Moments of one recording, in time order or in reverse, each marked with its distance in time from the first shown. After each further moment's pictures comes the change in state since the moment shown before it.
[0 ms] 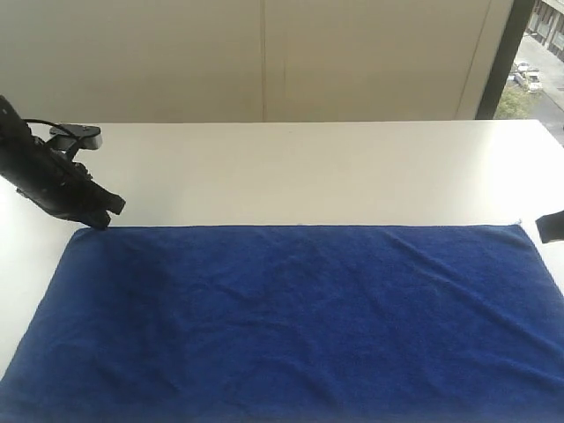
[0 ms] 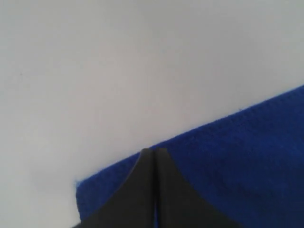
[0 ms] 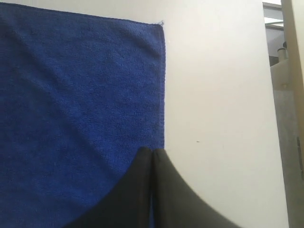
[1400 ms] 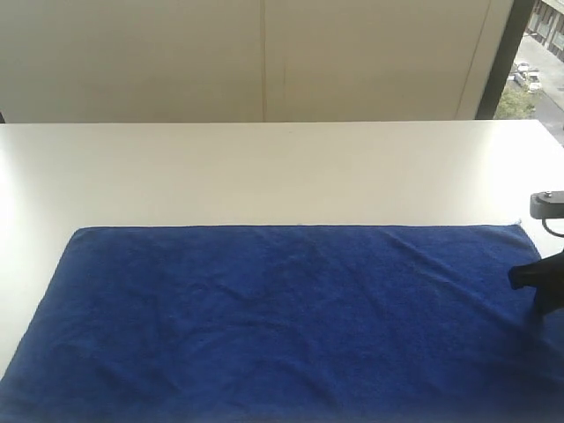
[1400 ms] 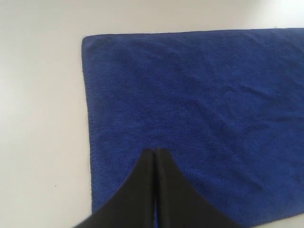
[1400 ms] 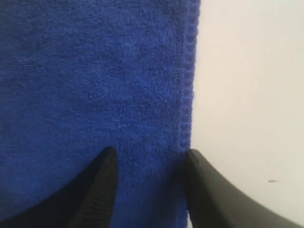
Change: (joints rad) left arm 0.000 -1.360 1.047 -0.102 -0.192 -0.167; right arm -0.283 0.644 -0.081 0.382 -0.235 -0.443
